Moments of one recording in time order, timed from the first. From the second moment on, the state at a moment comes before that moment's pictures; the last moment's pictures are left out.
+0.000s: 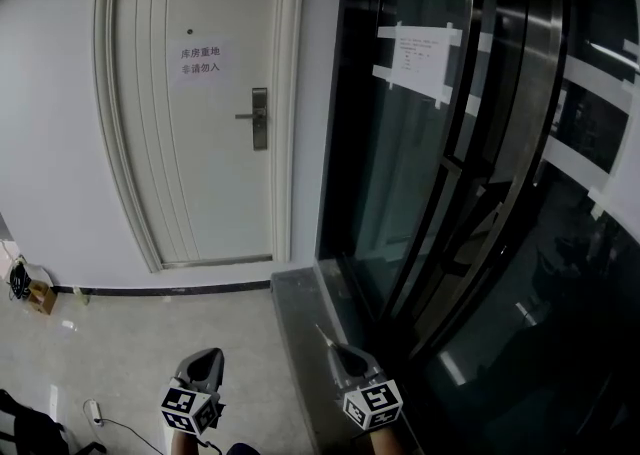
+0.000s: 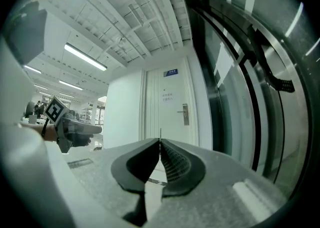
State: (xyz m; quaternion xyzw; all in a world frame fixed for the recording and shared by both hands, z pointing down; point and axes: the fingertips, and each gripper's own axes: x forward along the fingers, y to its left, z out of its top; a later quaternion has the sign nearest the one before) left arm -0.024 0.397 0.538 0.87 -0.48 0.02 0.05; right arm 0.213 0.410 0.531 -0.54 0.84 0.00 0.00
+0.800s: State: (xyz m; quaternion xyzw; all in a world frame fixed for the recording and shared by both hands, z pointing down) left arm -0.056 0.211 0.532 0.88 -0.47 0.02 0.04; right arm 0.180 0.228 0.514 -0.55 0.83 0.00 0.00
